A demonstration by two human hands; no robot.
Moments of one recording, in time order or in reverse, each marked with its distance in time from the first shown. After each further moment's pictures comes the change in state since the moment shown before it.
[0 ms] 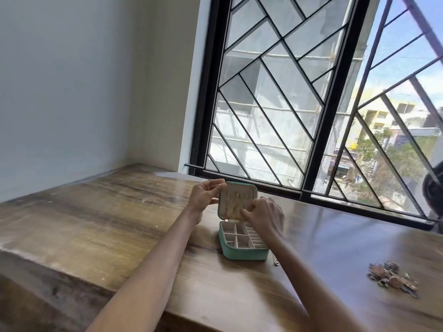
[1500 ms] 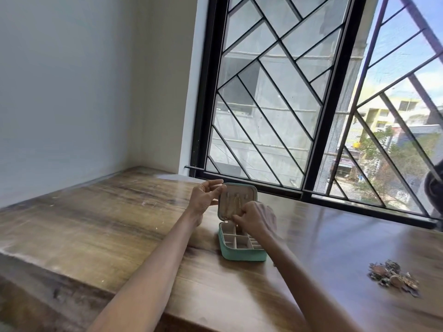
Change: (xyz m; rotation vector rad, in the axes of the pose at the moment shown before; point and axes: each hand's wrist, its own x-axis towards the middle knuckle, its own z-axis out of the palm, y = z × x) left_hand -0.005 0.002 0.004 0.016 0.010 0.036; right_hand -0.007 -0.017 -0.010 -0.011 -0.172 -0.049
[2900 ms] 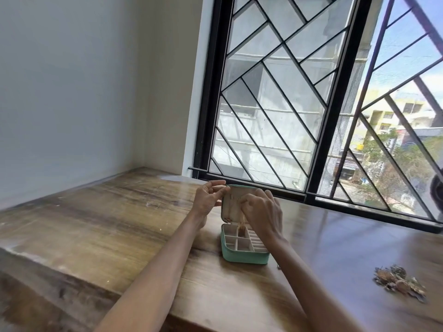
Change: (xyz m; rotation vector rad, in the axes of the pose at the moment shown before) left_hand -0.001 0.003 0.001 0.033 0.026 0.016; right_hand 0.015 0.011 0.015 -0.026 0.327 -0.159
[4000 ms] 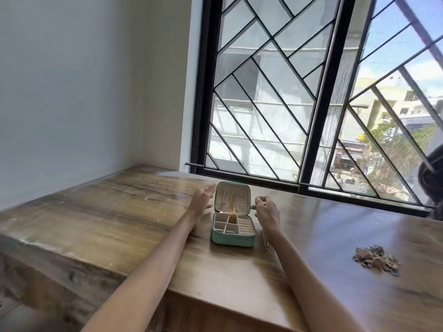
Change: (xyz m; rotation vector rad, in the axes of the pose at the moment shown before) left_hand -0.020 -0.008 0.000 0.246 -0.066 -0.103; right_hand -0.018 0.033 0.006 0.730 -0.147 0.706
